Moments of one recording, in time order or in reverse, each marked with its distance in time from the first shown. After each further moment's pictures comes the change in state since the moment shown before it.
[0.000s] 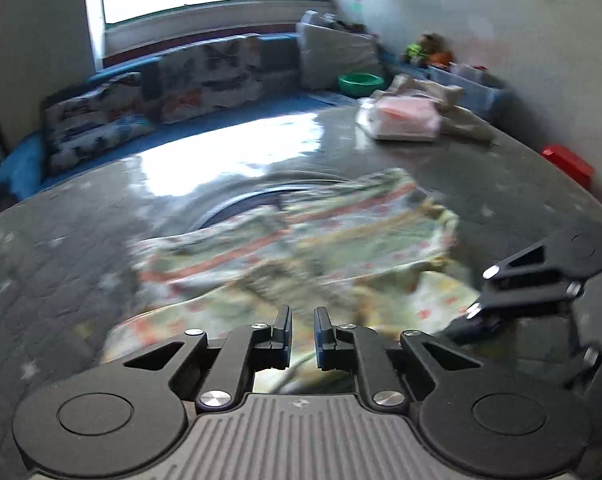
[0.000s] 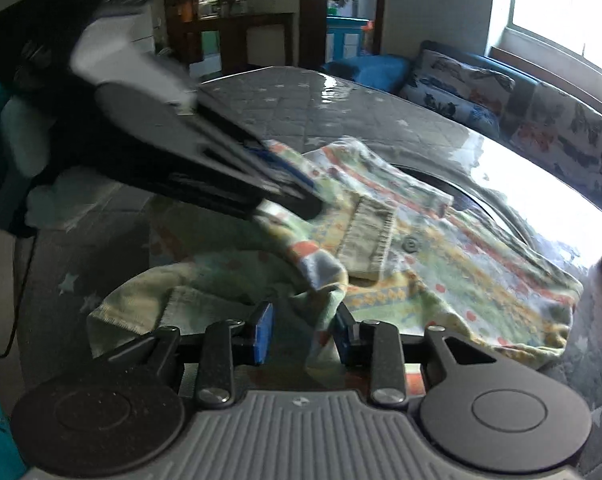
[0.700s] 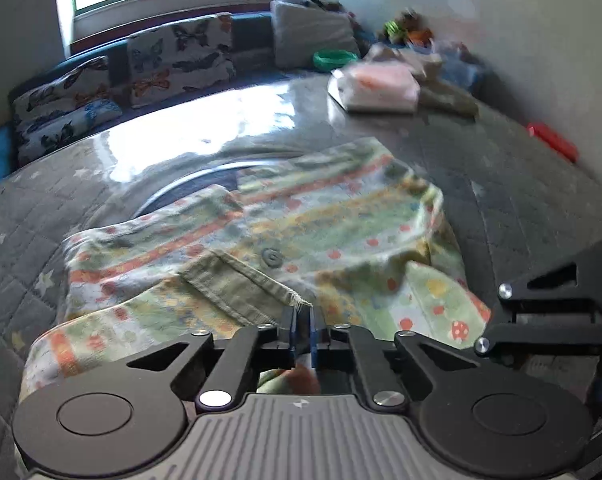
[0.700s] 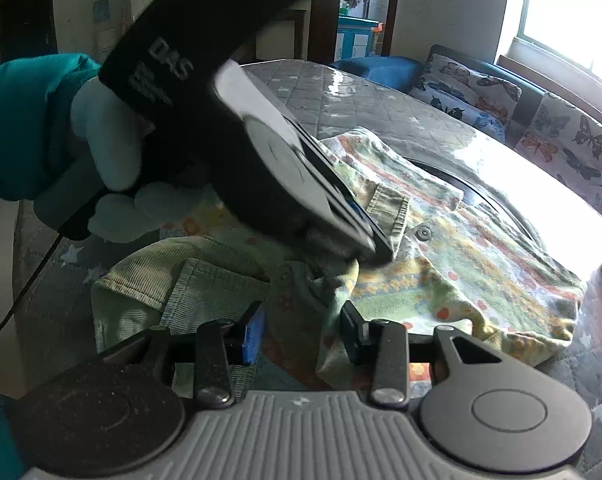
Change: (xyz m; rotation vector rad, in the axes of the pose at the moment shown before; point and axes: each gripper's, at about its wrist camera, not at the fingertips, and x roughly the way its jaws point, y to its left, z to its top) left arm 0.038 -0.006 -0.004 -0.018 0.023 -0.046; right arm 0.000 0.011 -0.012 -0.042 0.004 -0.016
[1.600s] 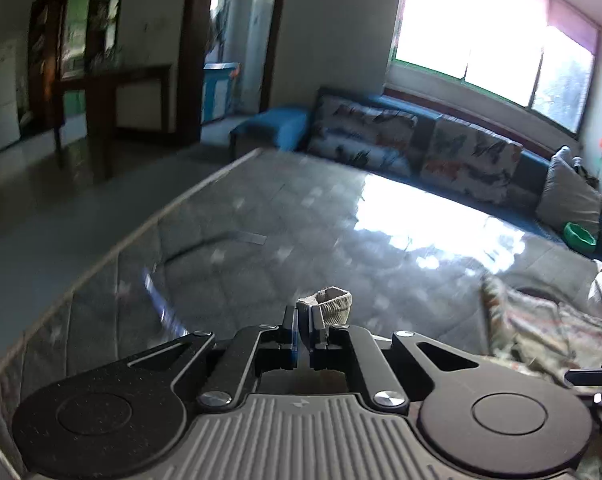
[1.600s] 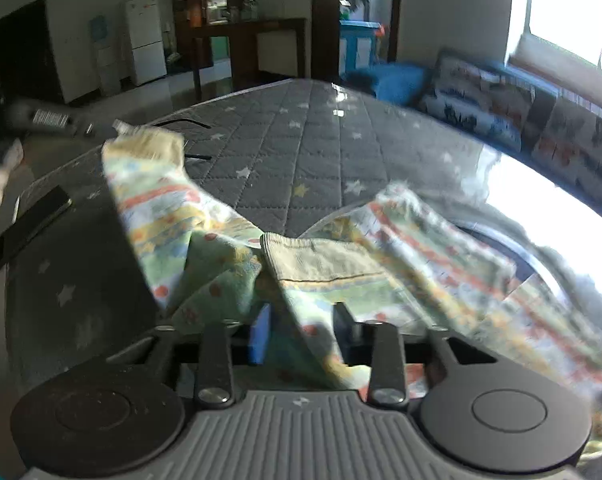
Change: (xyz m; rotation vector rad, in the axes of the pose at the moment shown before) left arm -0.194 0.188 -0.134 -0.646 -0.247 0.565; right arm 0.057 0.005 0.080 0.070 -0.011 0.055
